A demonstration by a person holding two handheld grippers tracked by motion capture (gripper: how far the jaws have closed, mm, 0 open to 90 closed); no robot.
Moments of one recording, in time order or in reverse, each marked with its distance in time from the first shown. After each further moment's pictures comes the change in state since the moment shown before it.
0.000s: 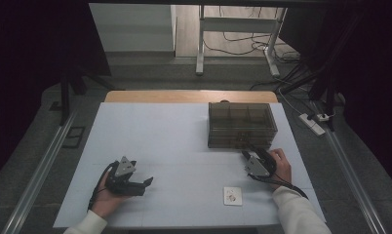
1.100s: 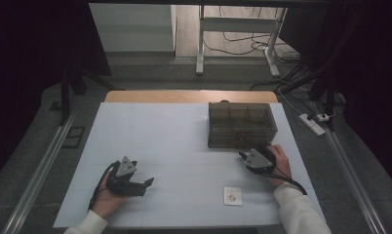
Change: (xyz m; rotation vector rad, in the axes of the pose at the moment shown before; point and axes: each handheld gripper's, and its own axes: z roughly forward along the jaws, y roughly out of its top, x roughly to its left) left arm -0.001 0.001 0.002 0.008 -0.004 0.005; right arm -0.017 0.013 -0.001 0.004 0.123 0.127
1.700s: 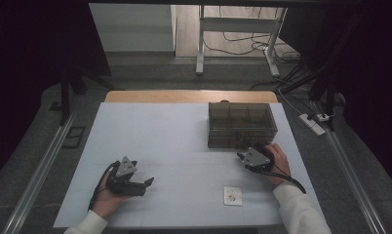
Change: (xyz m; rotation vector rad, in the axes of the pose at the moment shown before) left arm 0.000 0.000 0.000 -0.003 0.002 0.004; right arm -0.003 0.006 0.003 0.015 0.067 -0.006
